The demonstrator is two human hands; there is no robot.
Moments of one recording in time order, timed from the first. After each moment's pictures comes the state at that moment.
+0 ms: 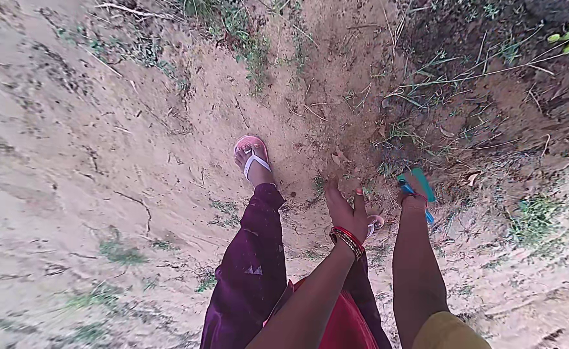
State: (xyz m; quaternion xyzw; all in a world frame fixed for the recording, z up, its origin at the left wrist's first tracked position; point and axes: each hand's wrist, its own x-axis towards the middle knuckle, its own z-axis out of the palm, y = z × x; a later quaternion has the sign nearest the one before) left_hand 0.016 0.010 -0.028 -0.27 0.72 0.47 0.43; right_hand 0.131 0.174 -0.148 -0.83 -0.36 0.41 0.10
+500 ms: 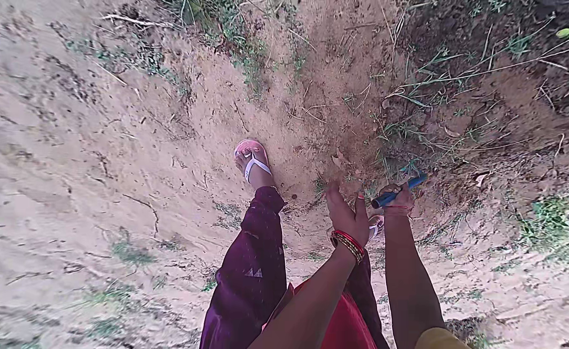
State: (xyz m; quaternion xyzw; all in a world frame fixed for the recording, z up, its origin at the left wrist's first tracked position) left_hand 0.022 0.019 -0.033 -0.25 0.75 0.46 0.41; right_hand 0.113 0.149 -0.163 -0.75 -0.12 0.62 0.20
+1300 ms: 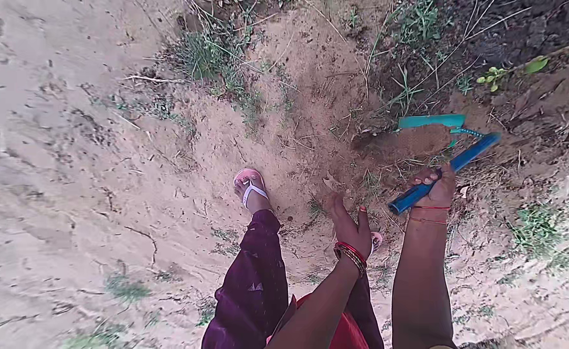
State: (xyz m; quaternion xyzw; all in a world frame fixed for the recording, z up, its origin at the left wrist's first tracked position) left_hand 0.008 0.049 -0.019 -0.21 0.74 0.48 0.42; right_hand 0.001 0.216 -0.047 -0.65 -0.26 0.67 0.24
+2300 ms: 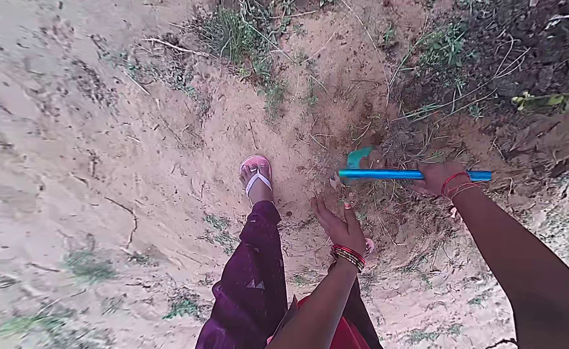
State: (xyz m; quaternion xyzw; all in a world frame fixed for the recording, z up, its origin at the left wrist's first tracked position) left_hand 0.009 0.027 -0.025 -0.33 0.78 0.48 0.25; right_hand -0.040 0.287 -0.075 -0.05 -0.78 -0.06 -0.61
